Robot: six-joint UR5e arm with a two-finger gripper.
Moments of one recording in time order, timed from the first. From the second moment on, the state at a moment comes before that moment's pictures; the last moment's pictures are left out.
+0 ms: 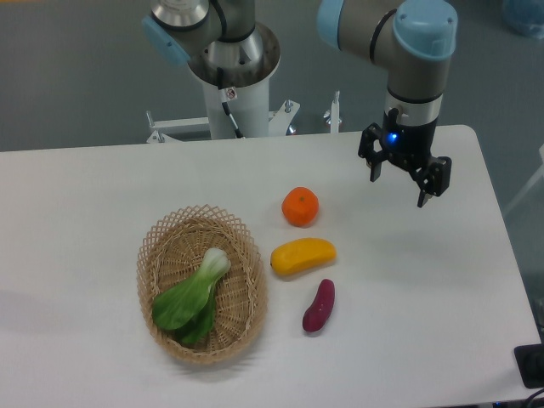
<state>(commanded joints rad) 2.76 -1.73 -1.75 -1.00 1.46 1.52</state>
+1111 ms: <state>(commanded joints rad) 2.35 -1.77 -1.77 -0.90 1.46 0.81</state>
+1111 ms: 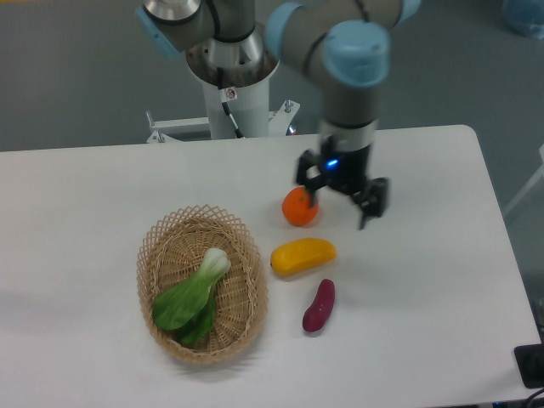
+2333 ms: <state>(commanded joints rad) 2.15 -2.00 -1.80 -0.80 1.52 0.66</state>
